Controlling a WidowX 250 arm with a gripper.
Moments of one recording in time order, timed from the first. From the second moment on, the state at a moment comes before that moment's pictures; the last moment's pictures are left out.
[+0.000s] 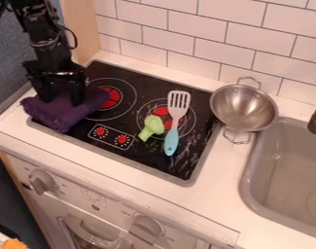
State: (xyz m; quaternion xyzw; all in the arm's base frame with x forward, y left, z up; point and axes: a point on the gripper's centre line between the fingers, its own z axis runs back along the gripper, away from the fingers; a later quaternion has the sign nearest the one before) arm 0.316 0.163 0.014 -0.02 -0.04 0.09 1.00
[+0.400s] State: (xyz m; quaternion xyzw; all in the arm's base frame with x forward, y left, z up) arm 0.355 0.139 0.012 -0.03 -0.06 0.04 1.00
